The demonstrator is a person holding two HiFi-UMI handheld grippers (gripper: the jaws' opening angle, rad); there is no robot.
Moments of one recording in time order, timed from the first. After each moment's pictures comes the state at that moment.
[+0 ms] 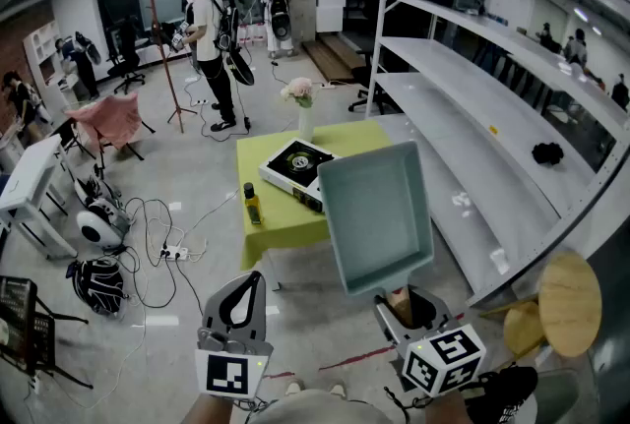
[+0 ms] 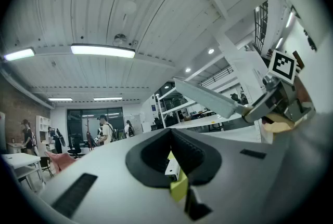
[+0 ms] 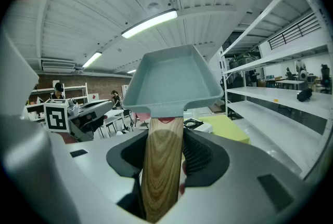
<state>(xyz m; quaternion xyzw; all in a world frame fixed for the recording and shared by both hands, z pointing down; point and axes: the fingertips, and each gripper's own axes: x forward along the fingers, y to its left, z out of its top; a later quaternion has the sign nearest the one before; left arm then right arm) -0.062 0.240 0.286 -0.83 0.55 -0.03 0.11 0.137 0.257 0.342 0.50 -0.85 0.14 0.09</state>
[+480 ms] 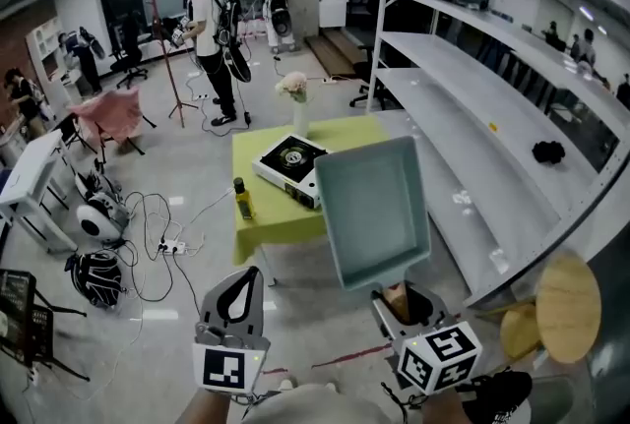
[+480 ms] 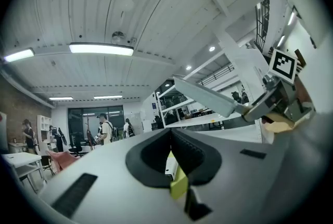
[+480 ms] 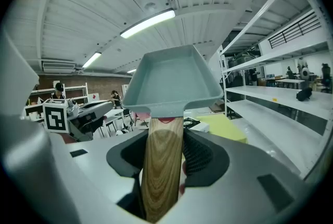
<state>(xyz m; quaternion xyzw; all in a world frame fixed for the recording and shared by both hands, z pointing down) -0.022 0.229 0.294 -0.82 0.55 -0.04 0.12 0.176 0.245 0.350 0.50 -0.85 0.14 0.09</state>
